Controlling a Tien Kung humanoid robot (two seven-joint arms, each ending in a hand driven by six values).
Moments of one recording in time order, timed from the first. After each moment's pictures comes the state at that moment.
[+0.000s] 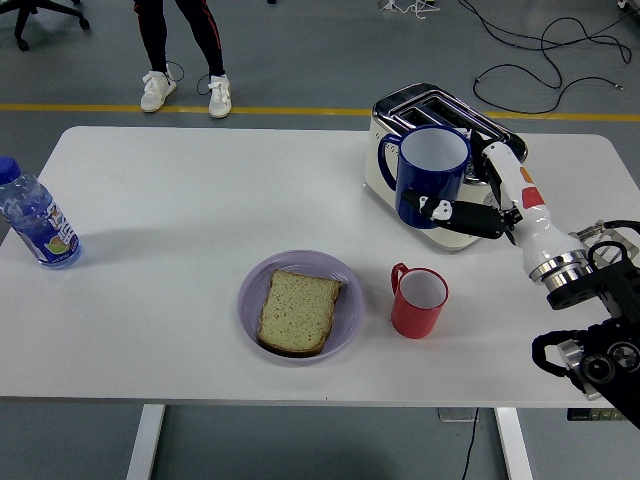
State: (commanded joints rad) left arm -0.07 0.00 -1.18 -0.18 1.67 -0.06 0.28; right arm 0.40 -0.38 0.92 1.77 -1.40 -0.39 -0.19
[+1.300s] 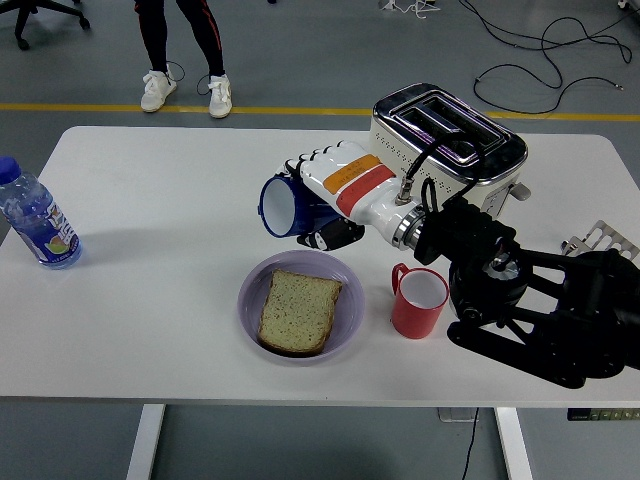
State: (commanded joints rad) left arm -0.07 0.00 -1.16 -0.18 1.64 -0.06 0.29; right arm 1.05 -0.25 0.25 1.40 -1.93 -0.30 -0.26
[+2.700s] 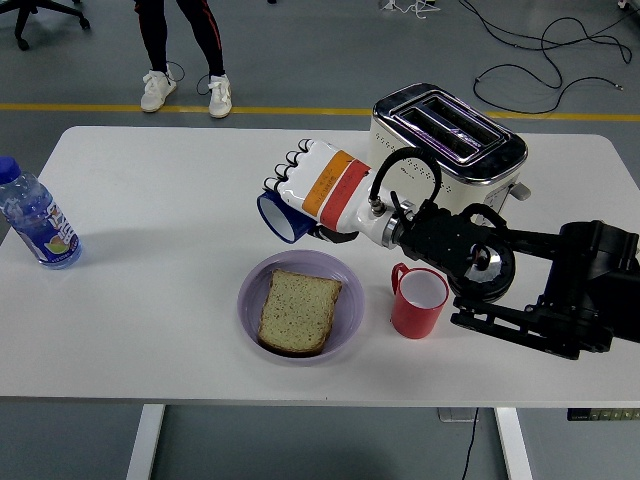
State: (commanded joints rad) left arm -0.08 0.00 -1.18 -0.18 1.66 -0.07 0.29; right arm 1.17 -0.24 0.07 1.30 -2.27 -0.33 -0.25
